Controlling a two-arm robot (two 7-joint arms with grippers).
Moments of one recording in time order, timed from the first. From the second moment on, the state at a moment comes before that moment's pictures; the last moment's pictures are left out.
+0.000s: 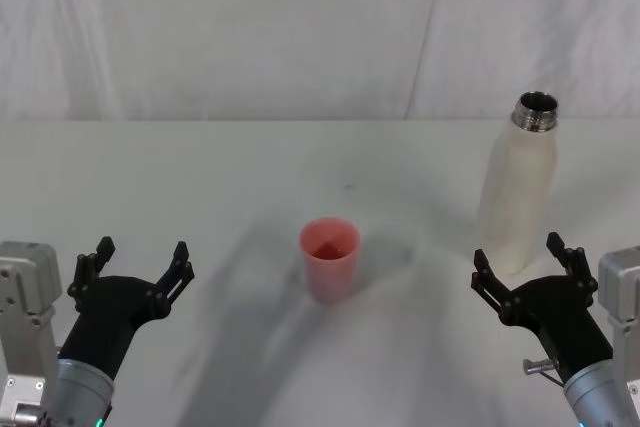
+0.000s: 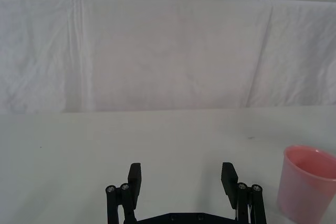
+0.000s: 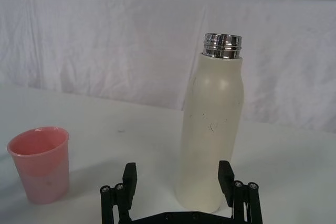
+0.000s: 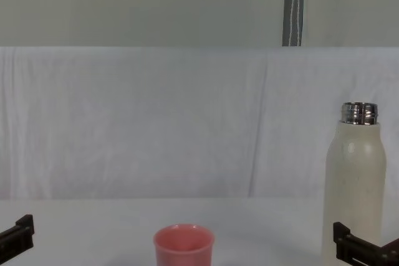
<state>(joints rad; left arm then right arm) 0.27 0.24 0.04 -1.85 -0.25 -0.02 -0.02 -0.17 0.19 -0.26 -1.77 0.07 -0.06 -0.03</state>
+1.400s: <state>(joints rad) 0.27 0.24 0.04 -1.85 -0.25 -0.02 -0.02 -0.17 0.19 -0.26 -1.77 0.07 -0.06 -0.03</state>
